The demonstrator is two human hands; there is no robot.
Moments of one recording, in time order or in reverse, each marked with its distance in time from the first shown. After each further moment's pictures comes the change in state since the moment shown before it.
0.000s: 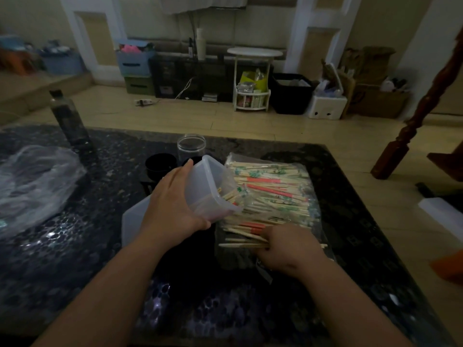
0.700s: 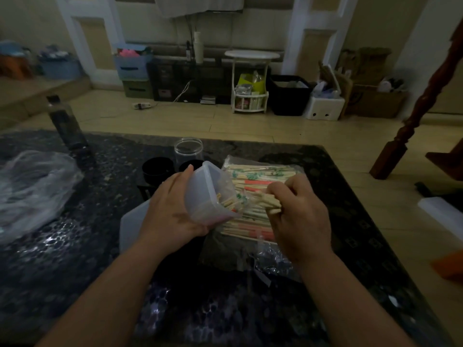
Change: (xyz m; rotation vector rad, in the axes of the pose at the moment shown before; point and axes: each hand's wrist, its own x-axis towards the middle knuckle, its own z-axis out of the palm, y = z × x) left_hand 0.001 -0.006 0.006 -0.029 -0.001 0.078; right_hand -0.002 -0.004 -0.030 0.222 0.988 -0.096
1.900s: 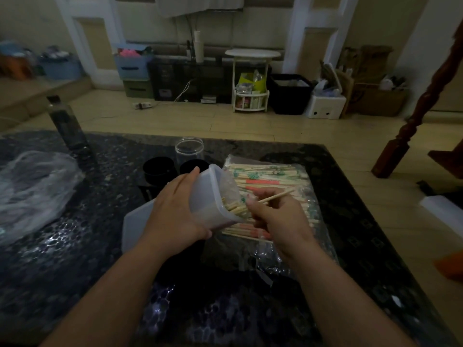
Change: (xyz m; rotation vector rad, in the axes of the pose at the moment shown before) left_hand -0.001 0.012 -0.003 0.055 -0.082 -0.049; right_hand 0.004 -0.018 0.019 1.037 -0.356 0.956
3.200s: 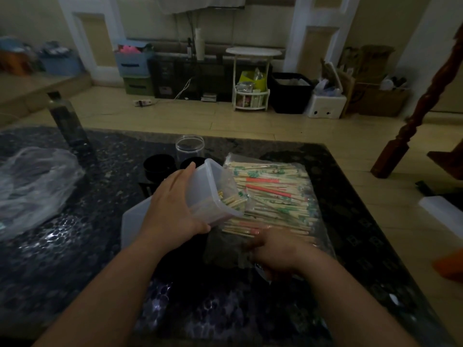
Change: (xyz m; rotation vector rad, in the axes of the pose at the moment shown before) left_hand 0.001 -0.004 0.000 -0.019 0.032 -0.031; right_hand 0.003 0.023 -0.020 -1.093 -0.558 0.174
